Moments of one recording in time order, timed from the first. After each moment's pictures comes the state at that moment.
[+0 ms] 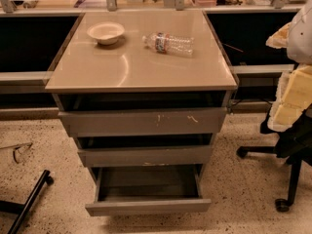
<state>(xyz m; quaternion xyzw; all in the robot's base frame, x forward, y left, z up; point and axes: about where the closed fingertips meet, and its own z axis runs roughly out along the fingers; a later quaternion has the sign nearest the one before) 0.438 -0.217 0.976 -0.60 0.78 -0.03 0.16</state>
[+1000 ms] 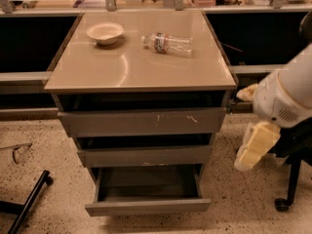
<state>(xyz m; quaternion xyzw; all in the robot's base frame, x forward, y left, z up) 0.431 -0.190 0.860 -0.59 0.78 0.08 0.18</state>
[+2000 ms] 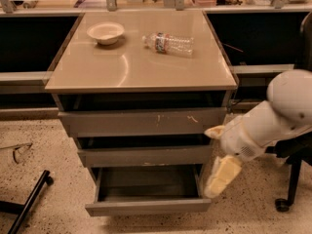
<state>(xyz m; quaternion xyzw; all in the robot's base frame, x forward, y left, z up) 0.419 -0.144 0.739 -0.59 0.76 0.21 0.18</state>
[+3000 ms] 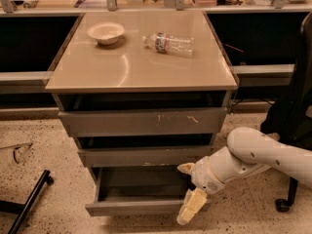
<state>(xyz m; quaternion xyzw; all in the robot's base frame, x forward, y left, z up) 0.400 -0.074 0.584 -0.58 0.72 0.33 0.18</state>
